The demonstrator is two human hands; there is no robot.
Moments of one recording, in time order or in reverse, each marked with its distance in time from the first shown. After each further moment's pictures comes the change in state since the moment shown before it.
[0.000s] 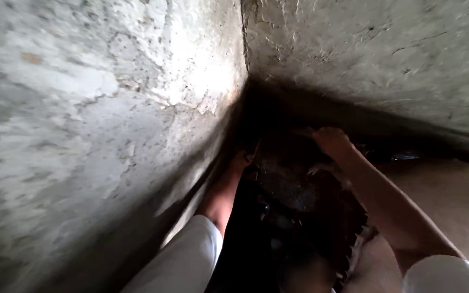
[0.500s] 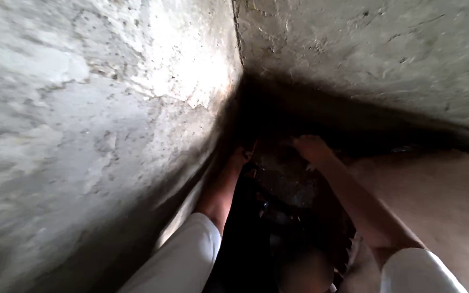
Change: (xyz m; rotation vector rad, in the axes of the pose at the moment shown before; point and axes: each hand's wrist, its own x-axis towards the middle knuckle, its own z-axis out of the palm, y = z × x) left_hand 0.004 -0.008 0.007 0.073 0.071 -0.022; right_hand -0.005 -0.030 0.037 0.109 -0.025 -0.134
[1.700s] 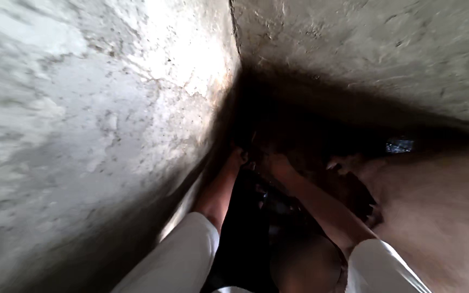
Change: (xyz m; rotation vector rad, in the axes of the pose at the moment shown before) left_hand -0.009 -0.025 -0.026 0.168 -0.009 0.045; right_hand -0.009 -0.079 0.075 0.203 -0.174 -0.110
